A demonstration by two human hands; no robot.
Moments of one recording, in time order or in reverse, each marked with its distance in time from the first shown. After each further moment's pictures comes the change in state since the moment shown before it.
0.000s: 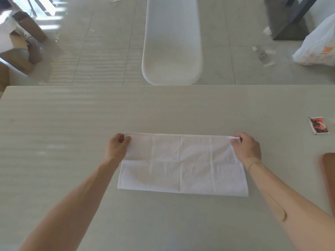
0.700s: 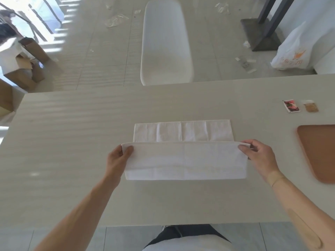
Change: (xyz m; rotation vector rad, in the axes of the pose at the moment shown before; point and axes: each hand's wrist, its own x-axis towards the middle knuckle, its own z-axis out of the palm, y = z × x) left_hand -0.122 -0.036 -0.062 -0.367 -0.140 0.129; right_hand -0.140 0.057 -0.057 0.506 -0.034 -0.094
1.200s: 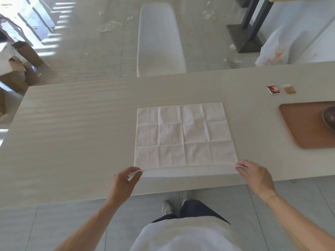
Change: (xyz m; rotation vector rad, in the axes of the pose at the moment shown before) left_hand -0.121 -0.086 -0.055 0.505 -0.170 0.343; right_hand -0.151 0.085 0.003 -0.585 0.022 -0.149
